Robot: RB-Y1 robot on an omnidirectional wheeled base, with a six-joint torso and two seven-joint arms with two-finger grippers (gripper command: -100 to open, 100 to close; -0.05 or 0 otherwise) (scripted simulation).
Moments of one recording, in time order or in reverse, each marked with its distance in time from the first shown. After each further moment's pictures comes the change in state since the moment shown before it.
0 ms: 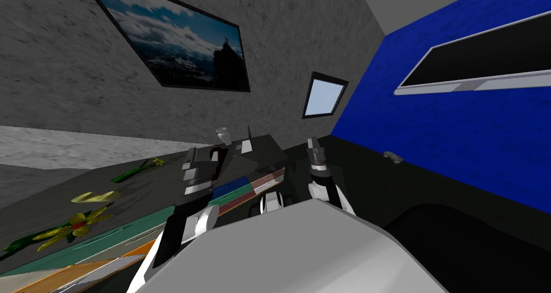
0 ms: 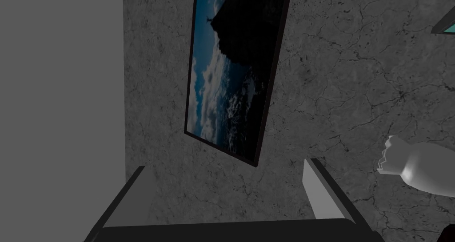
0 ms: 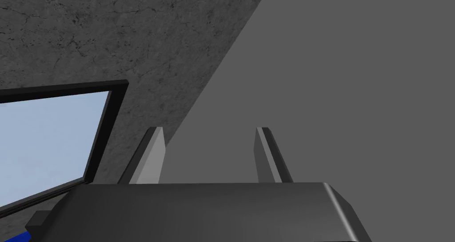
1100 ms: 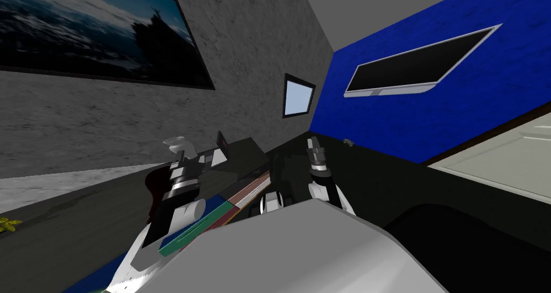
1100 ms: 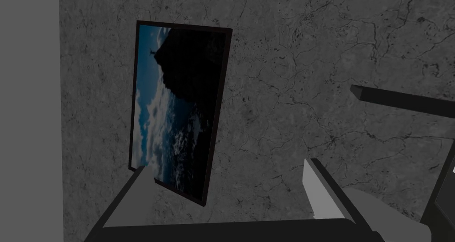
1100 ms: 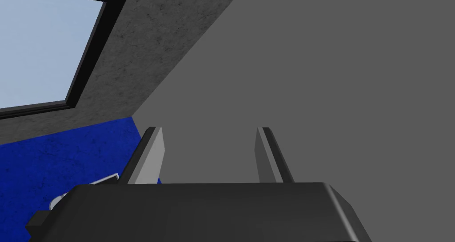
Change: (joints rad) left arm -0.149 0.060 0.249 0.208 0.060 0.136 0.059; right arm 0.000 0.000 0.000 0.000 0.000 0.000 0.000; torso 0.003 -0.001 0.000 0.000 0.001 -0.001
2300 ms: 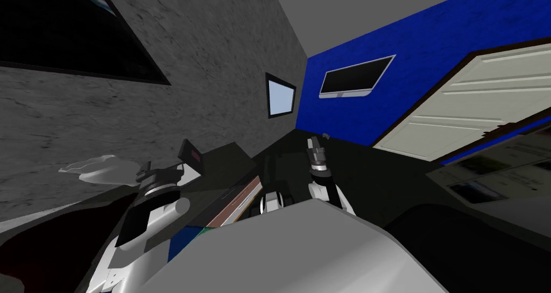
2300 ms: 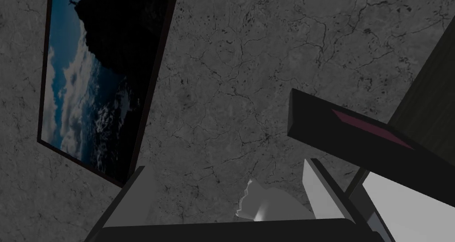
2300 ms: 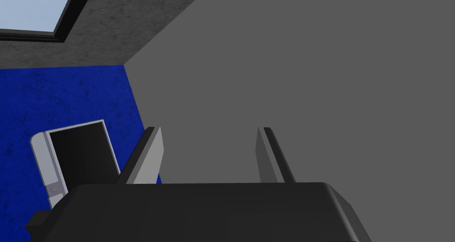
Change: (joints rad) left arm -0.166 -0.020 0.296 0.188 0.087 0.195 0.098; right arm 0.000 0.000 0.000 0.000 0.000 0.000 0.000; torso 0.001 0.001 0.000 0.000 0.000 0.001
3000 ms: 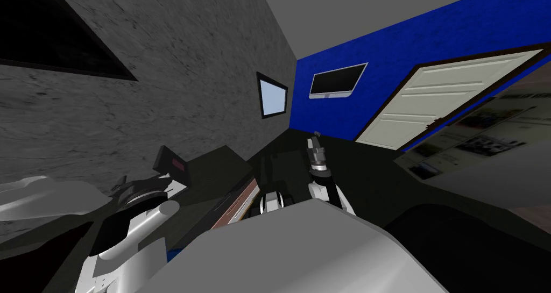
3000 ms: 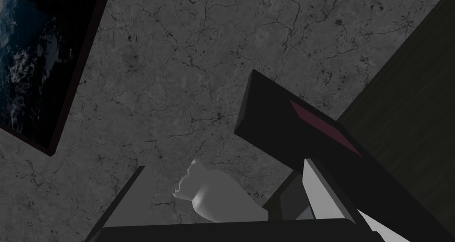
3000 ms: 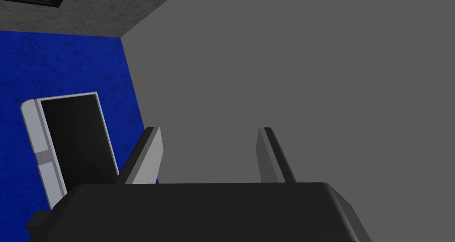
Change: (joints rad) left arm -0.106 -0.025 0.194 0.100 0.068 0.152 0.074; right arm 0.000 0.000 0.000 0.000 0.000 0.000 0.000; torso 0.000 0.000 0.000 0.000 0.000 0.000
